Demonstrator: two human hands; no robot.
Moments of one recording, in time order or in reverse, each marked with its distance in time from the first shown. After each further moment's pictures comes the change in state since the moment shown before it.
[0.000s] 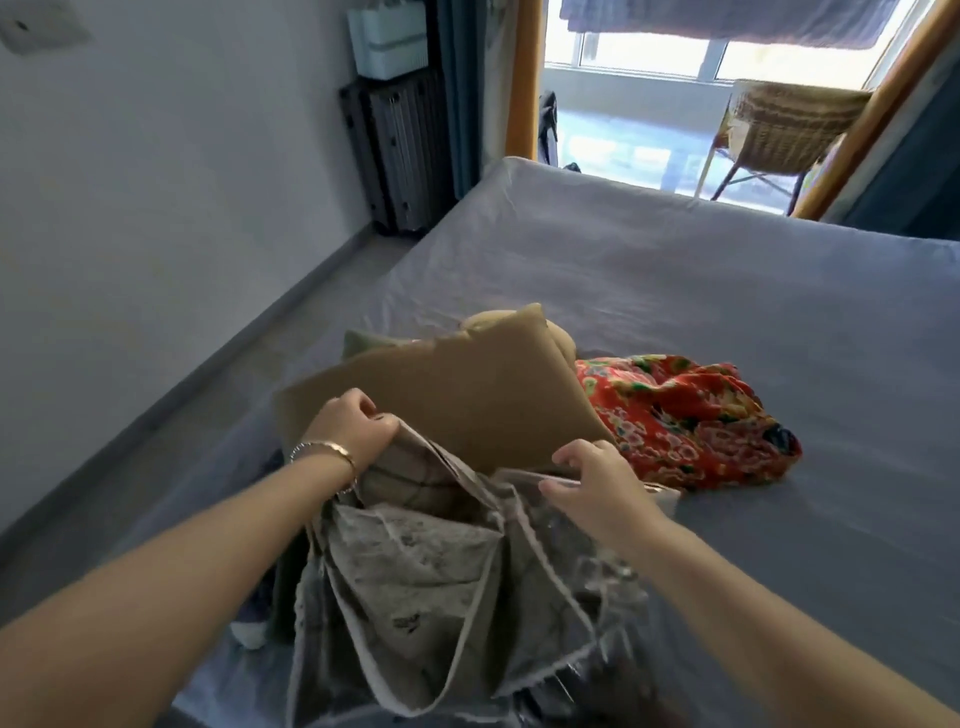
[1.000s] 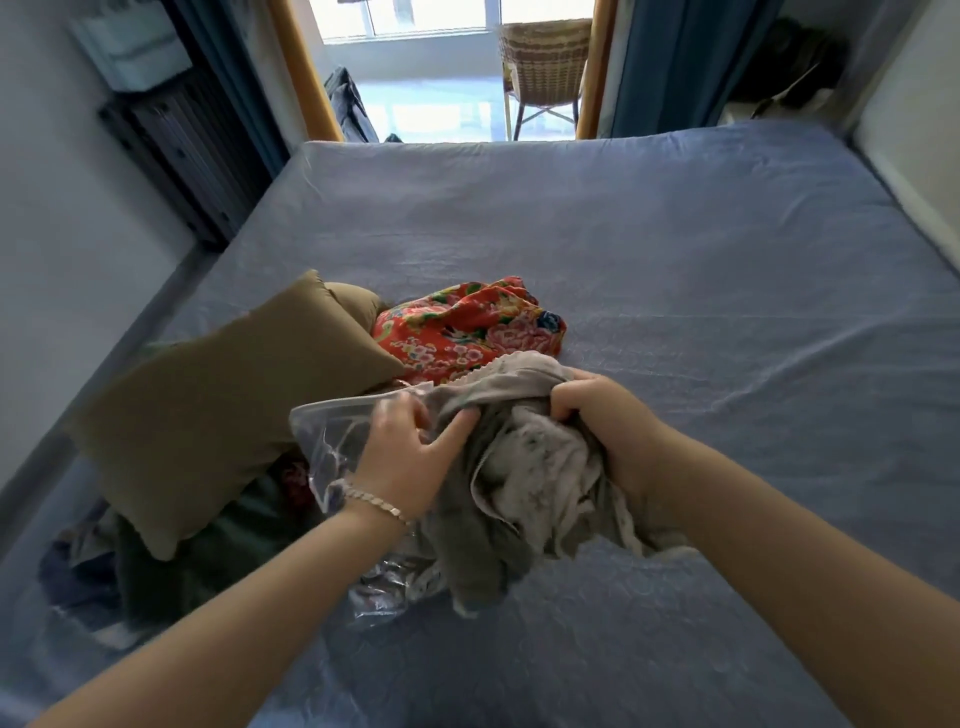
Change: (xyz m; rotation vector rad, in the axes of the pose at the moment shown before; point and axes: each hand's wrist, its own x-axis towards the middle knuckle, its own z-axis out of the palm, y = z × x) left_hand -0.301 0.184 0.140 -0.223 -0.196 0.472; right_hand -0.217 0.170 -0.163 1.151 -0.046 0.274
